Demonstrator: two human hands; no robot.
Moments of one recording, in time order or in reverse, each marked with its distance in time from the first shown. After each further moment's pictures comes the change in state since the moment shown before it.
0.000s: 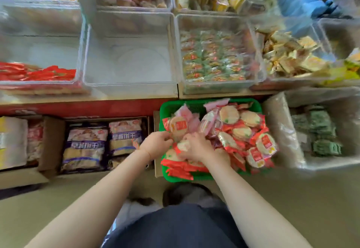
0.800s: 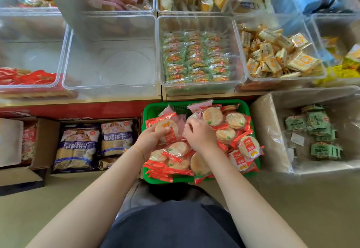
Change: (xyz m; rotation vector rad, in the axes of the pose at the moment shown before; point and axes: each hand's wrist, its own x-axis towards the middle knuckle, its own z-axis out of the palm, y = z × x) left_hand 0.014 0.063 0.033 -1.090 0.056 -0.256; right_hand -0.023 0.056 -0.061 0.296 0.385 -0.073
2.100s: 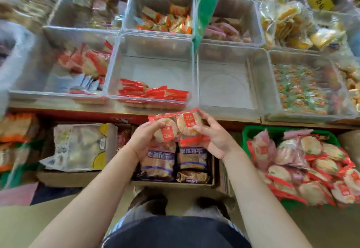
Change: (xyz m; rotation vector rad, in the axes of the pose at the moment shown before) left_hand -0.057 0.091 -0.420 -0.142 0.073 0.163; right_hand 0.039 -0.361 0.152 1.404 -0.432 0.204
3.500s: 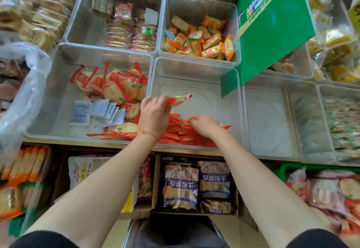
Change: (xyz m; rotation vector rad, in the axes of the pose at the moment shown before) left_hand 0.172 0.129 -0.109 1.068 0.433 0.959; right_hand 0.246 -0.045 0.119 -1.592 0.144 0.177
